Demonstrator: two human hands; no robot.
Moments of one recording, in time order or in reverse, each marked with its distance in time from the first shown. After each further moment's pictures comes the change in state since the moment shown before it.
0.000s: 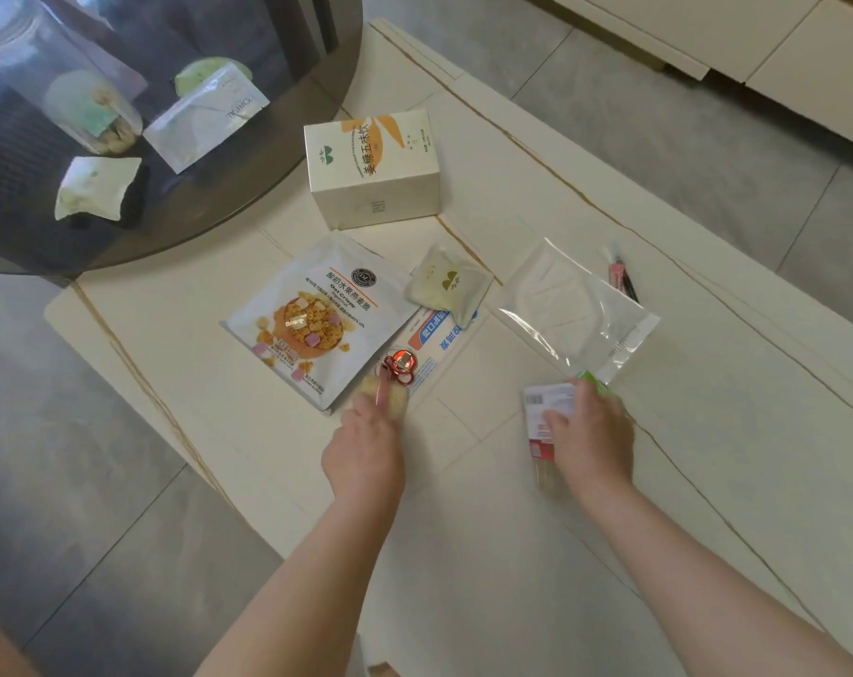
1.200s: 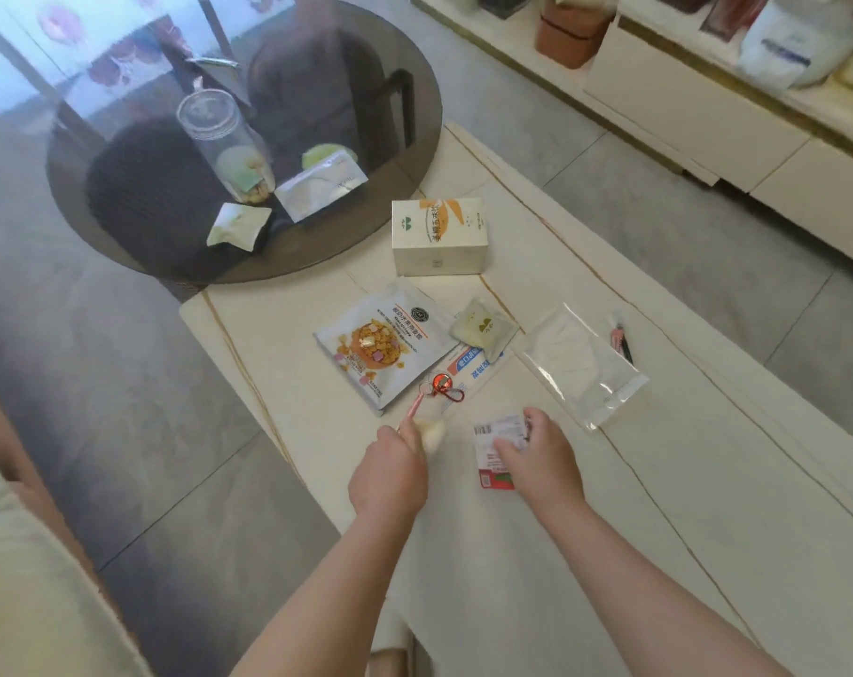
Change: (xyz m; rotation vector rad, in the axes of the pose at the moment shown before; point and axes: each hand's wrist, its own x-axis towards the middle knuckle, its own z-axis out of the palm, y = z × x) left_hand -0.102 -0.024 -0.082 -0.238 -0.023 -0.028; right_hand -0.084 -0.071 -0.058 0.251 -0.231 -0.091
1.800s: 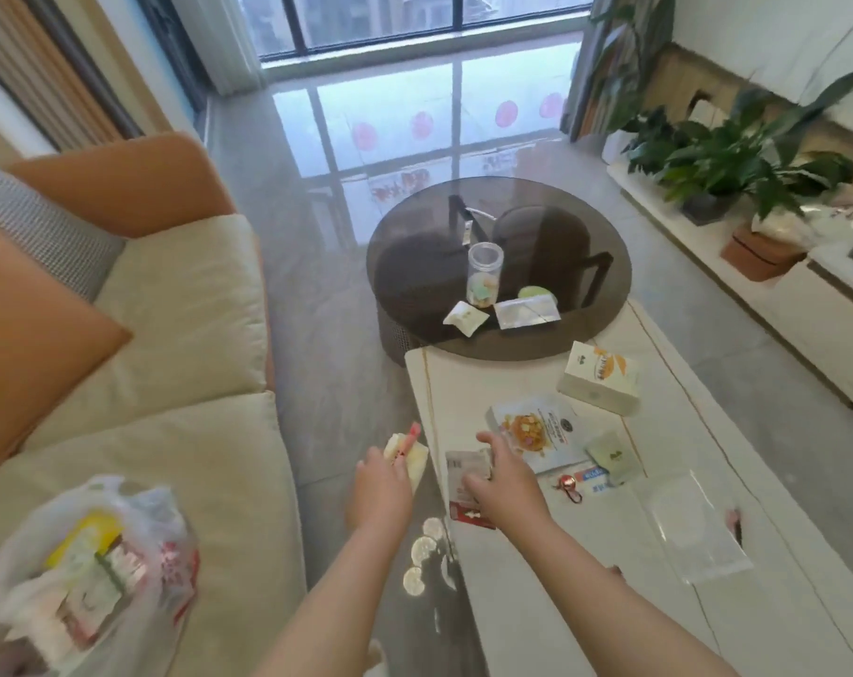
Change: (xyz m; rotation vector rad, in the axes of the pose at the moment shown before) left_hand -0.163 -0.149 -0.156 -0.642 0.366 -0.479; right_hand -0.193 -0.202 0.009 -0.163 -0.353 -0.535
